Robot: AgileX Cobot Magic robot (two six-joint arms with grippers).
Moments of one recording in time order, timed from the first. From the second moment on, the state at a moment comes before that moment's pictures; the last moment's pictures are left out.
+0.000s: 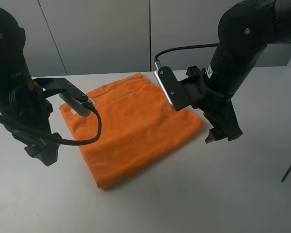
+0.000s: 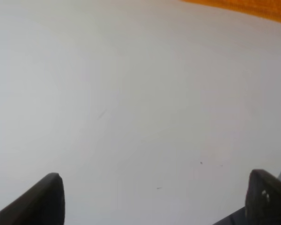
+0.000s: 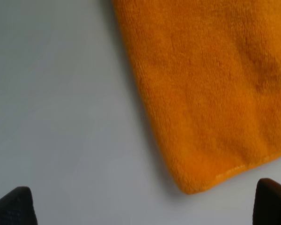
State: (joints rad) left arm -0.54 1.61 -0.96 0.09 1.13 0.11; right arm 0.63 1.66 -1.00 -0.11 0.80 -1.22
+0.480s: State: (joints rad) left arm -0.62 1.69 -0.96 0.01 0.97 0.13; right arm 0.52 1.74 -1.00 -0.10 0.73 -1.31
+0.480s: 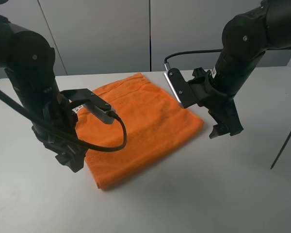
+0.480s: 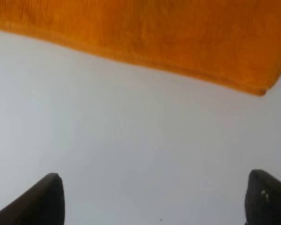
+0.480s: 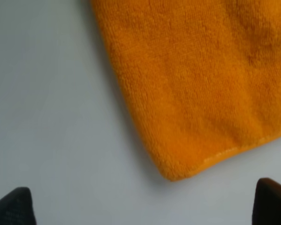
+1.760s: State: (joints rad) left arm -0.82 1.79 -0.82 0.08 0.66 -0.10; right arm 0.49 1.86 -1.03 0.01 0.68 -1.43
